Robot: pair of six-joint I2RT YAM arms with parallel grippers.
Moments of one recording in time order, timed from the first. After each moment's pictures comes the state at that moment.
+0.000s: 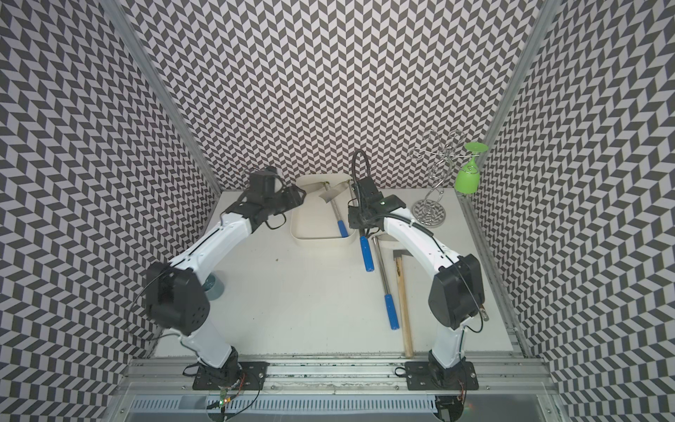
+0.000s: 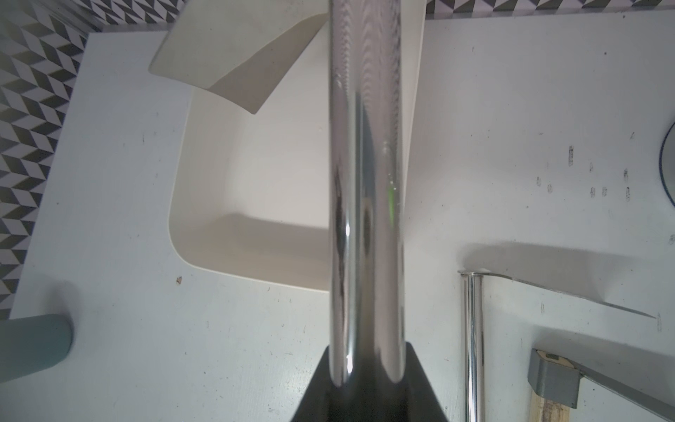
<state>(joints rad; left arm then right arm) -0.35 1.82 1.56 -0.39 0.08 -0.50 0.52 1.81 1.73 -0.81 0.03 0.39</state>
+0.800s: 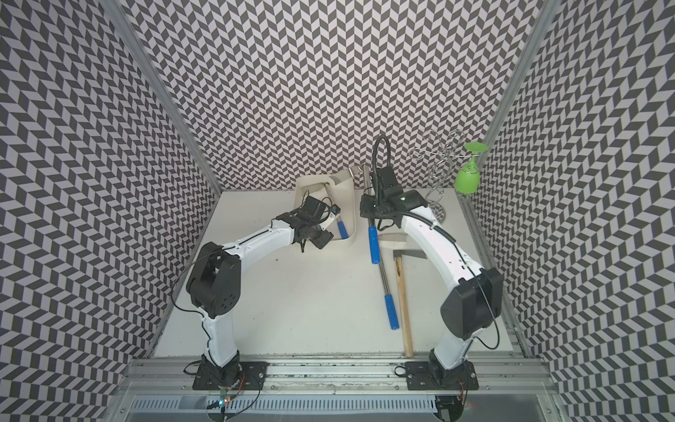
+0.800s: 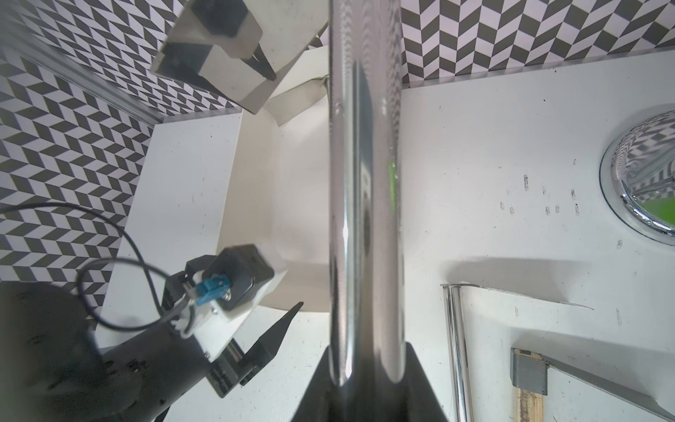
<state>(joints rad) -0.56 1.92 1.50 -0.54 -0.10 0.35 0.44 1.71 1.73 -0.81 -0.01 0.43</state>
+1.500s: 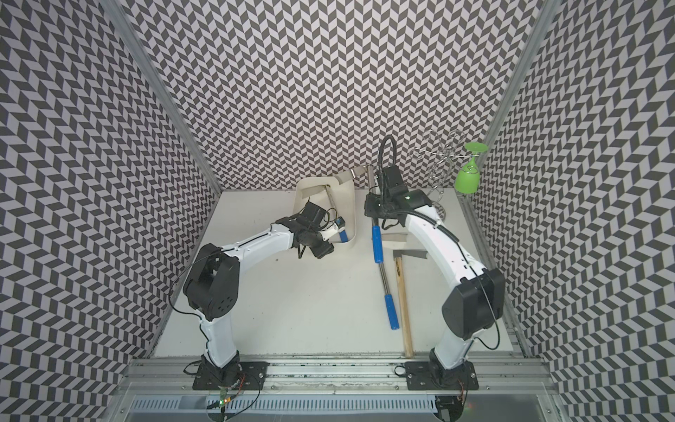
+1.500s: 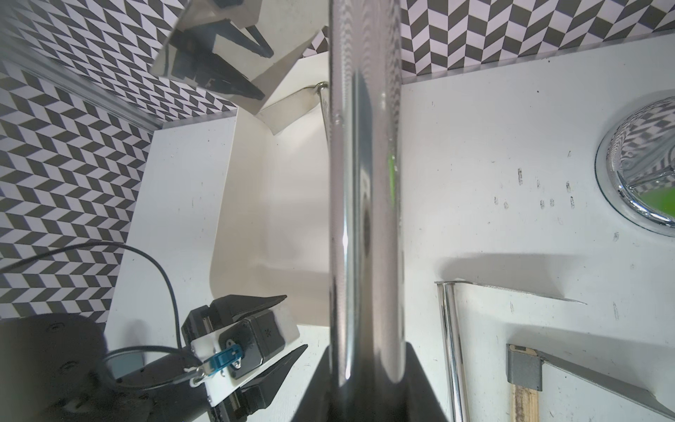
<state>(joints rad) -0.57 1.93 1.46 -0.56 0.09 0.47 0.40 1.70 1.72 -0.81 -0.06 0.44</state>
